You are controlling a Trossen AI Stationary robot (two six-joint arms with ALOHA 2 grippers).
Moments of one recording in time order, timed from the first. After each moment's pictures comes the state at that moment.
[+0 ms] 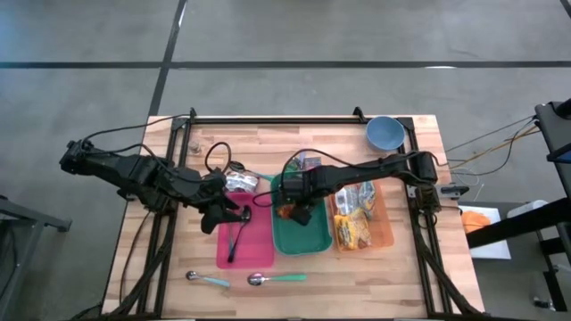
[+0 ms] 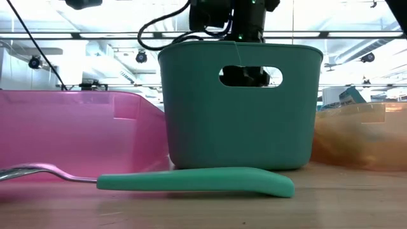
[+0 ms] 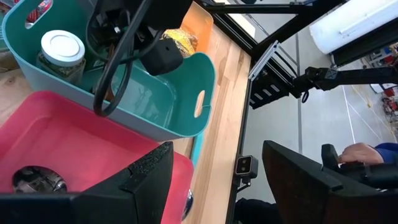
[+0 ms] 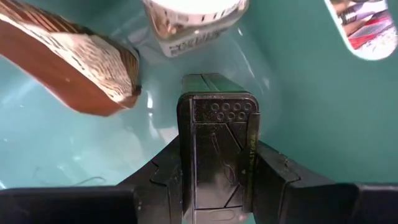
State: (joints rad) left arm -0.30 1.04 1.09 -0.66 -0.03 -0.84; right arm 0.05 2.01 1.61 -1.02 0.16 0.57
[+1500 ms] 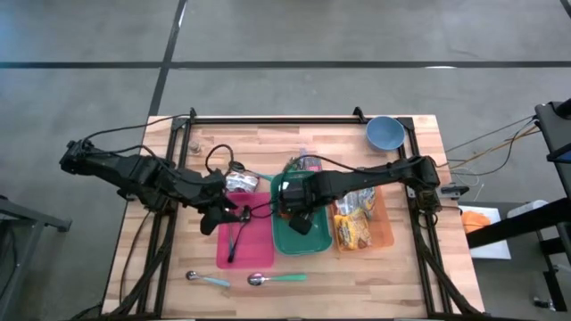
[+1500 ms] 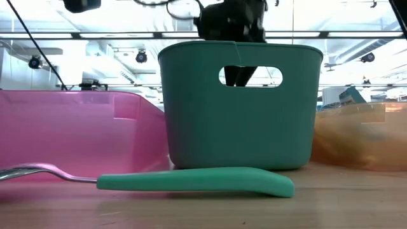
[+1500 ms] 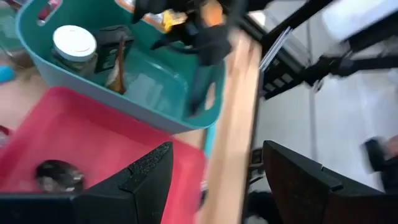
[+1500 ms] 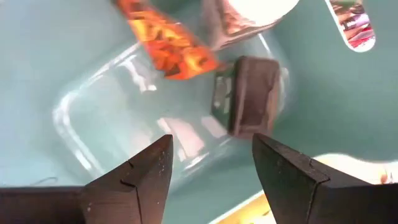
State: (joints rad) left arm -0.30 1.04 1.09 -0.71 -0.04 -0.79; right arm 0.14 2.00 1.80 -1.20 0.16 0.64
